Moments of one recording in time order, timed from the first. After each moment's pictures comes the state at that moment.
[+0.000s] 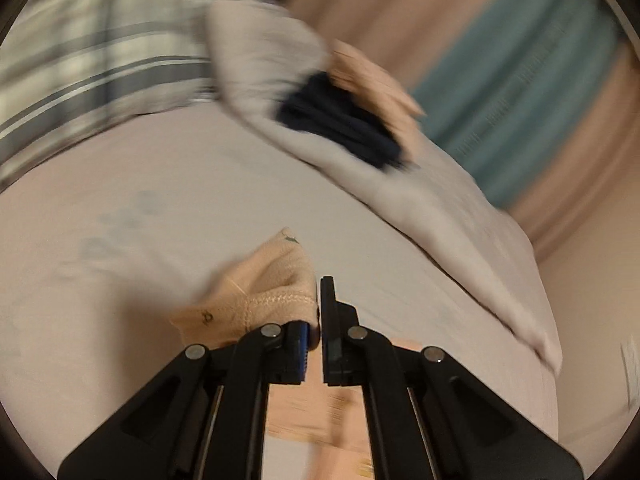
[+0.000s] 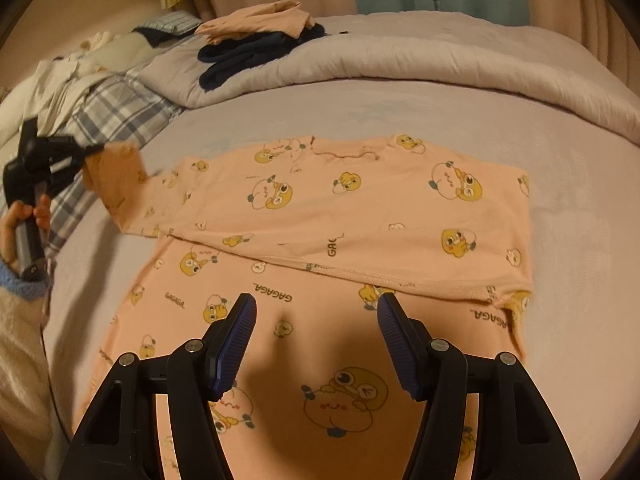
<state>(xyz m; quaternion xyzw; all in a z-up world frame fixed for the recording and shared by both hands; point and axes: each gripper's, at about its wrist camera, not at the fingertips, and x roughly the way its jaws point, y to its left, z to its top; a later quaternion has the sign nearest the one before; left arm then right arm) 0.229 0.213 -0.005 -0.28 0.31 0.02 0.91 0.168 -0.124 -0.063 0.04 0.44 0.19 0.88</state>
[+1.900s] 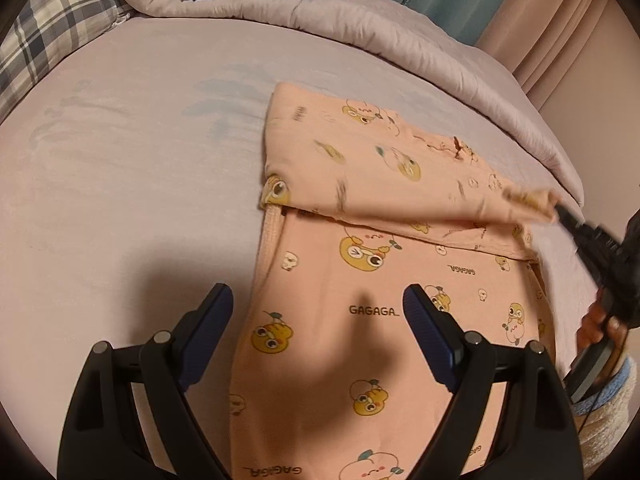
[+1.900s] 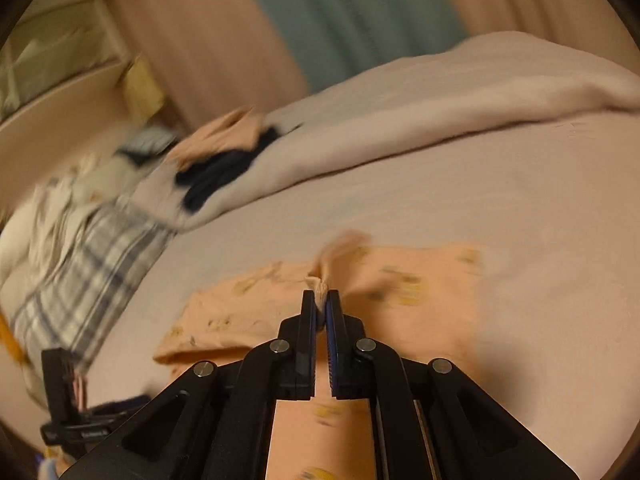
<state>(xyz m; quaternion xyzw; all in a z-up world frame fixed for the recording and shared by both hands) 0.168 0.094 -0.114 -0.14 0.47 -0.07 0.87 0.202 -0.210 -0.041 0.20 0.33 0.13 0.91</state>
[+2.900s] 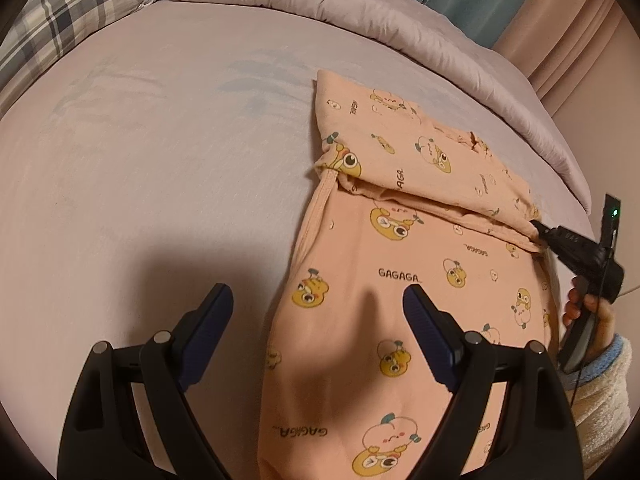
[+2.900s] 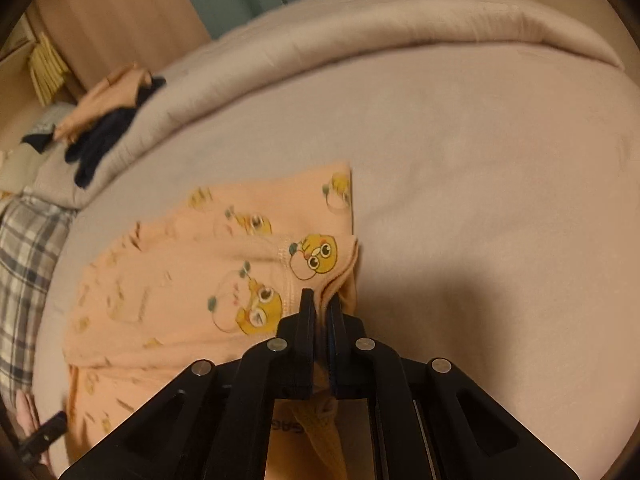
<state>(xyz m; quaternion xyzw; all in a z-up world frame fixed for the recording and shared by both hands) 0.142 0.114 -0.116 -0.15 0.49 -0.04 0.86 0.240 -0.225 -0.086 0.16 0.45 0.02 0.88</state>
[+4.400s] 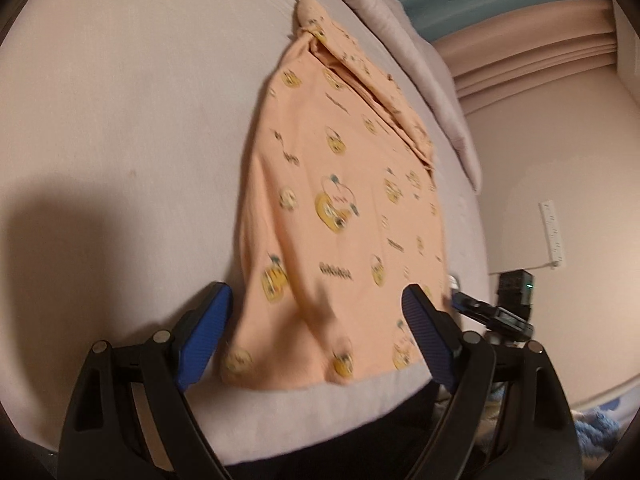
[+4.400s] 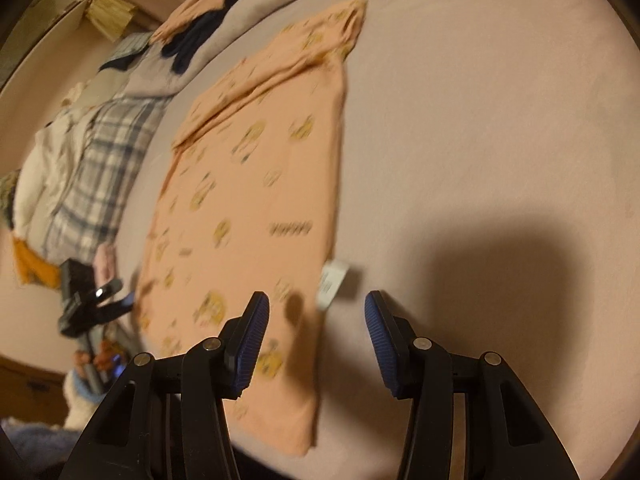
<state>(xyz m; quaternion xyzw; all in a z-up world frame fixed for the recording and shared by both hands) -0.006 0.152 -0.138 -0.33 0.51 -0.23 0.76 0.054 -0.248 -0.095 0.21 0.57 0.23 0.76</state>
